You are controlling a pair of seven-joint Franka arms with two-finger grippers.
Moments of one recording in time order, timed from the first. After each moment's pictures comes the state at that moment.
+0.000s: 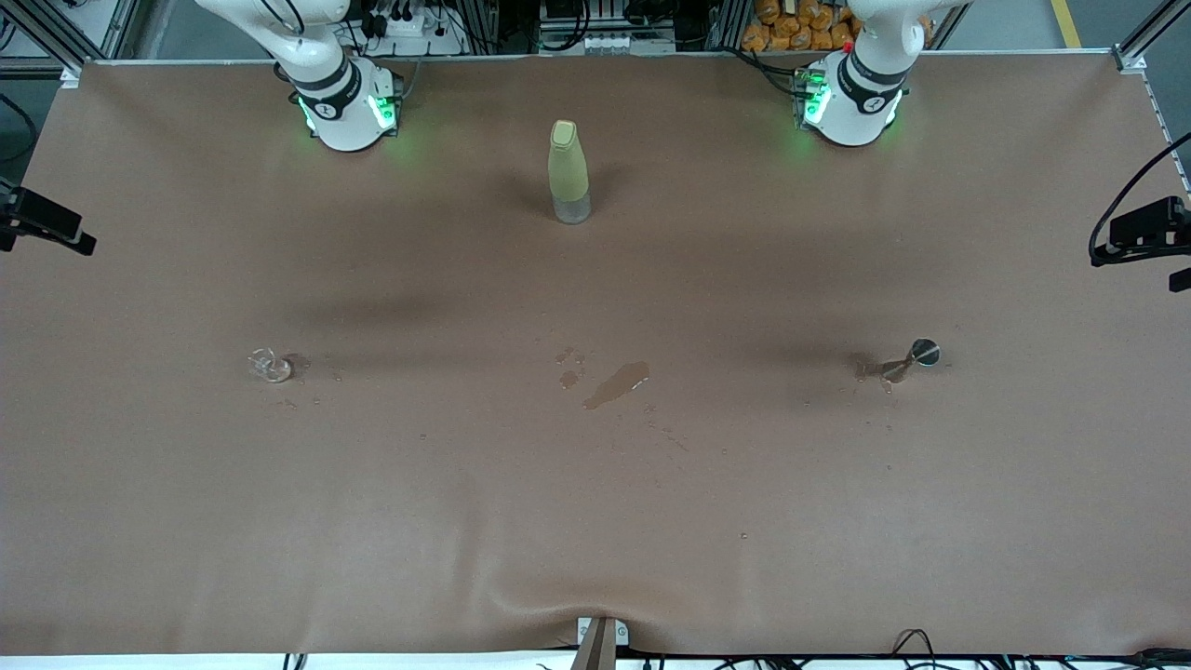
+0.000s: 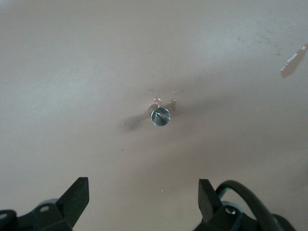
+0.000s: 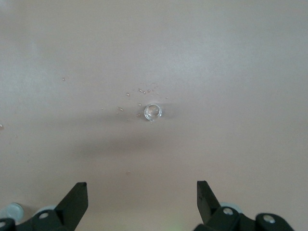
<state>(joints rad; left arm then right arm) 0.27 0.14 -0.09 -1.47 -0.14 1.52 0.50 -0.15 0.01 -0.02 -1.53 0.02 1.50 -0.13</state>
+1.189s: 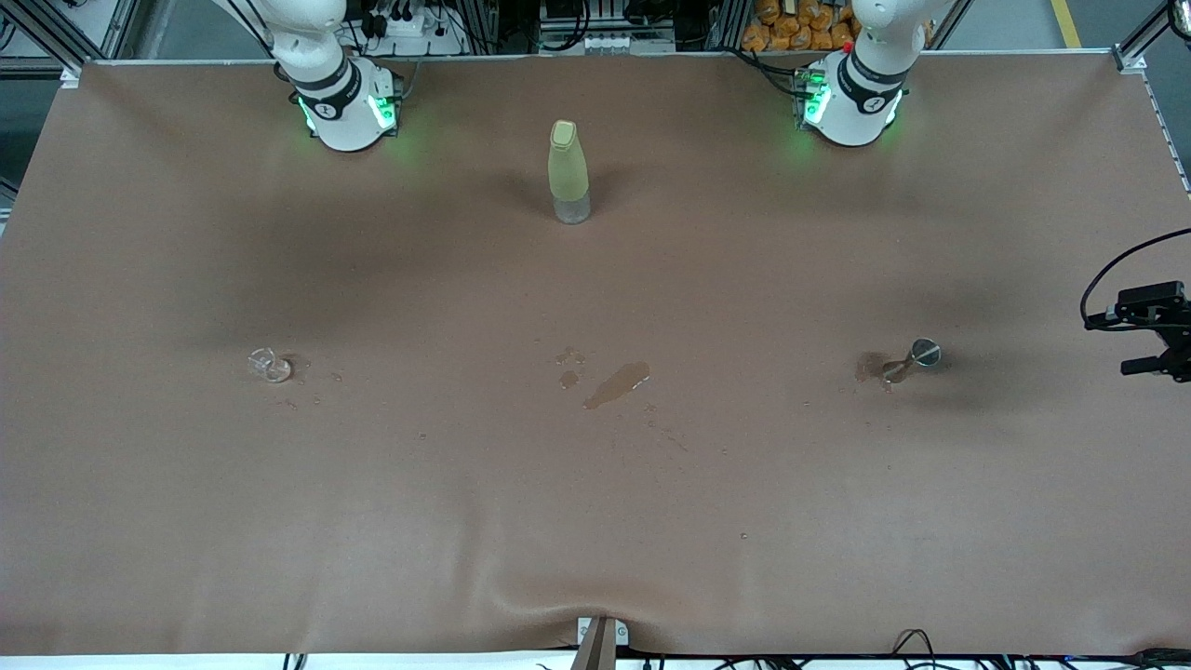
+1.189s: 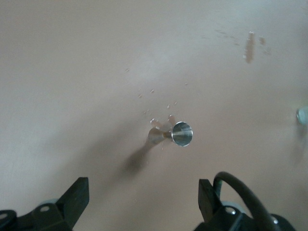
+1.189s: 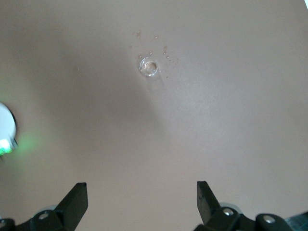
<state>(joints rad) 0.51 0.46 -0.09 -1.47 -0.47 1.63 1.21 -0.39 0.06 -0.02 -1.53 0.00 1.54 -1.64</state>
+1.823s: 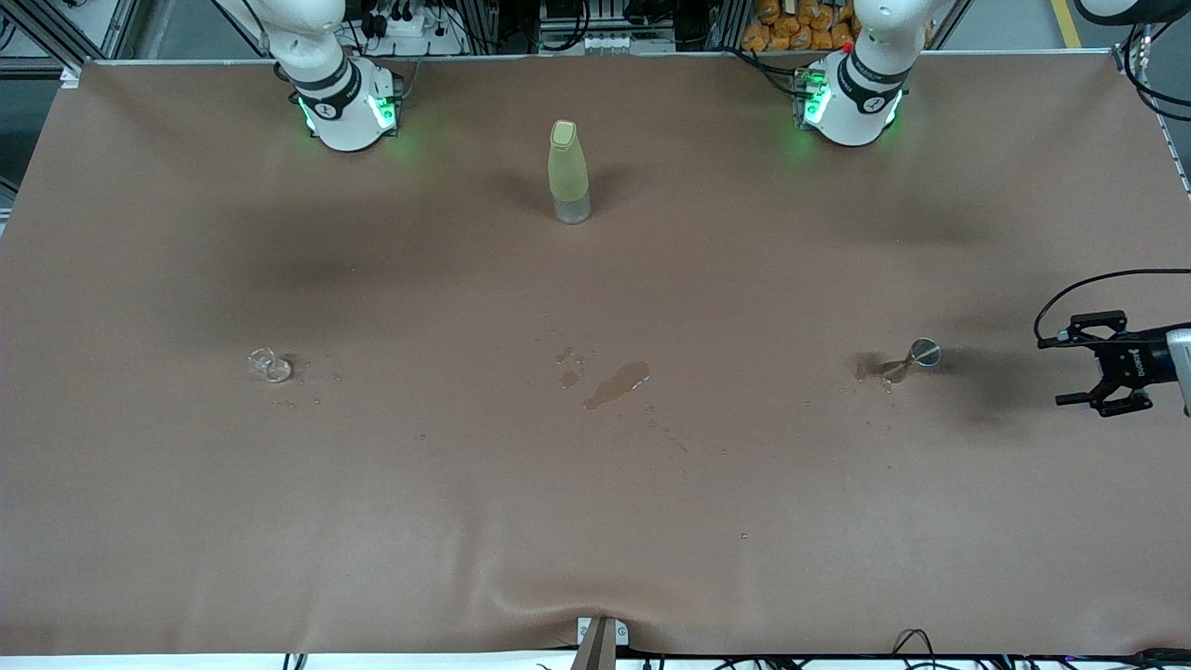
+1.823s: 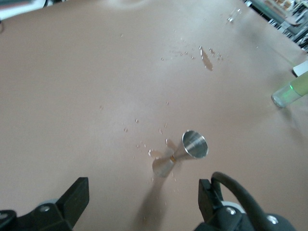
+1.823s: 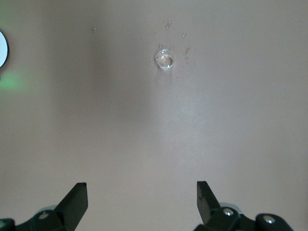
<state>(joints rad) 0.57 0.67 -0.09 -1.47 -0.70 1.63 1.70 -0.43 0.10 -0.02 -1.54 0.03 1.58 -2.01</state>
